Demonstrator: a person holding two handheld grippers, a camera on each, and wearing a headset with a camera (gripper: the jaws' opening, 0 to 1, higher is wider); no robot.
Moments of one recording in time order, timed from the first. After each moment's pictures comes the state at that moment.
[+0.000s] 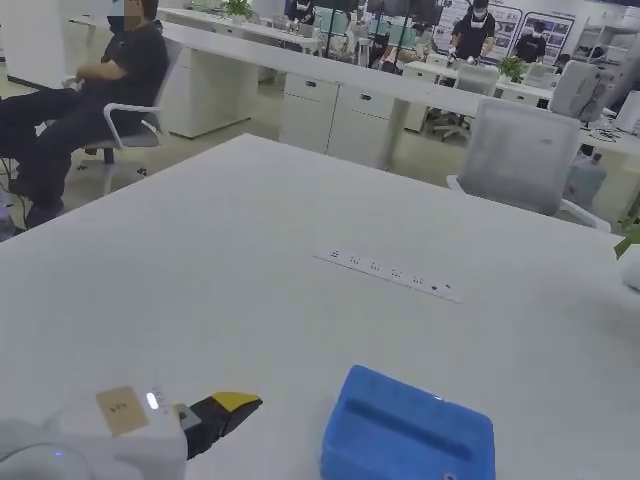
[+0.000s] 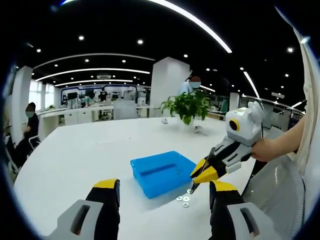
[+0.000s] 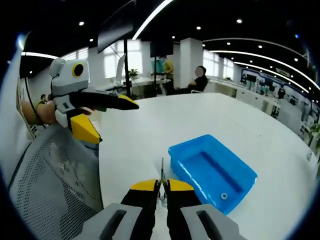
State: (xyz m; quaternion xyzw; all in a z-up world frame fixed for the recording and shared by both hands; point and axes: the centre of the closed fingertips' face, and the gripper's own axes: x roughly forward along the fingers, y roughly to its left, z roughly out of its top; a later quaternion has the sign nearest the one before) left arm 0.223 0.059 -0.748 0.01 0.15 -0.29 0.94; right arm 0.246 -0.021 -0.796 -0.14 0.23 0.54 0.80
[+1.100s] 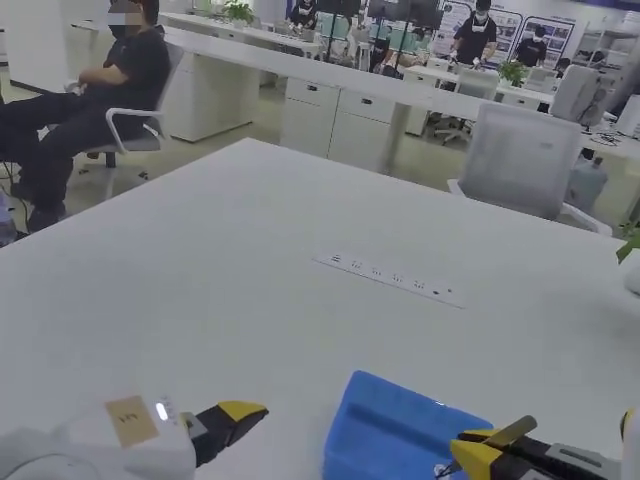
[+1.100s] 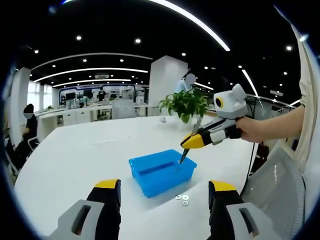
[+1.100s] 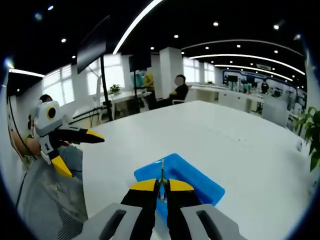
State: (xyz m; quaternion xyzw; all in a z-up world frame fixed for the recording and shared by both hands) left arm 0.221 0.056 -0.750 0.01 0.16 -0.30 0.94; right arm 0.310 -0.041 -0.757 -0.08 0.22 0.49 0.84
